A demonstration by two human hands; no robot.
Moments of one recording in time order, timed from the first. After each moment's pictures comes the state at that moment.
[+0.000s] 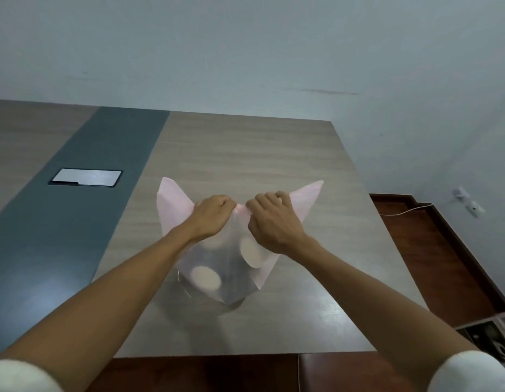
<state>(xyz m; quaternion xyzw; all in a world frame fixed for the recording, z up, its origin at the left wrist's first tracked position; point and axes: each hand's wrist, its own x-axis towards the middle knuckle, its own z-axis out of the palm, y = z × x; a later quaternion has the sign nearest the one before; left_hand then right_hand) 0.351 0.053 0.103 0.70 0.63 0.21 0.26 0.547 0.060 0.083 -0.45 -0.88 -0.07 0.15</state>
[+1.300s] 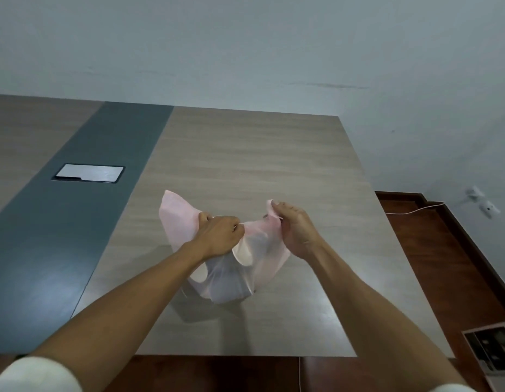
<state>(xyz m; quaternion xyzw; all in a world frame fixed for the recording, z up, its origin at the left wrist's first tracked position) 0.375 0.046 0.058 0.74 0.64 0.08 0.18 0.579 0.071 0.068 -0.41 -0.36 0.71 0.44</state>
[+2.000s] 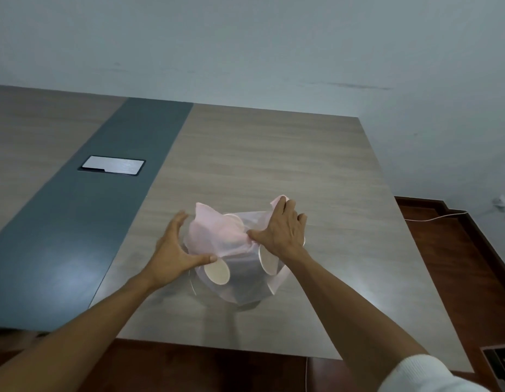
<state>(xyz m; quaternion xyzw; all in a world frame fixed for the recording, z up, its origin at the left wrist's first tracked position) 0.265 -0.038 0.027 0.54 0.69 0.35 0.33 0.519 0.066 0.033 -0.67 -0.73 0.08 0.12</state>
